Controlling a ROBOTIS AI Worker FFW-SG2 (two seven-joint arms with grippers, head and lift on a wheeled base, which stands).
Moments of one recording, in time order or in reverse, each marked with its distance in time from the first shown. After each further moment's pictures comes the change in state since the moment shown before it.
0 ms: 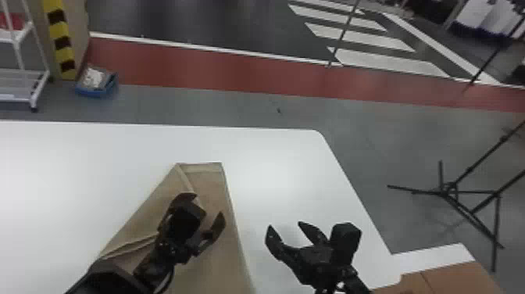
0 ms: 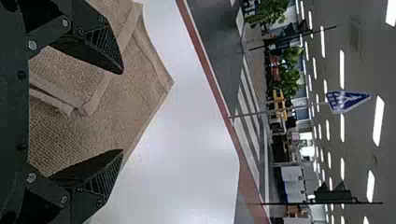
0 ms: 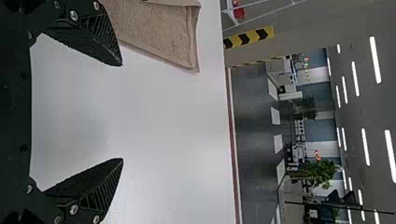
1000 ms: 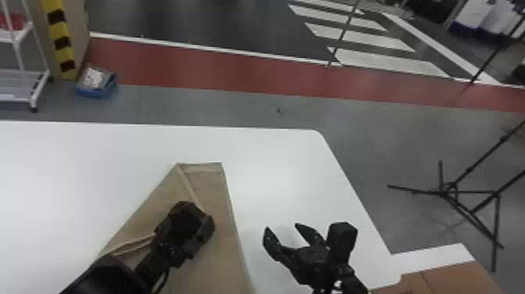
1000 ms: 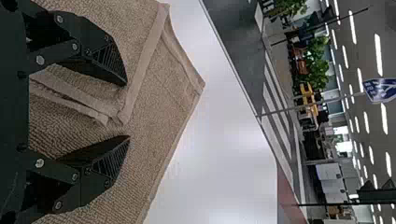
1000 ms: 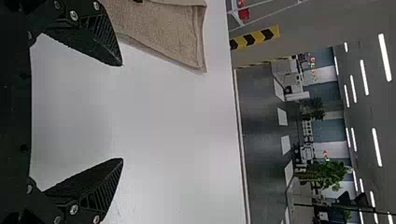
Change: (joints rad) left arm -0.039 0.000 -0.017 0.053 -0.044 0.101 0.009; right arm -0.015 -0.011 0.010 0.016 -0.016 0.028 0.002
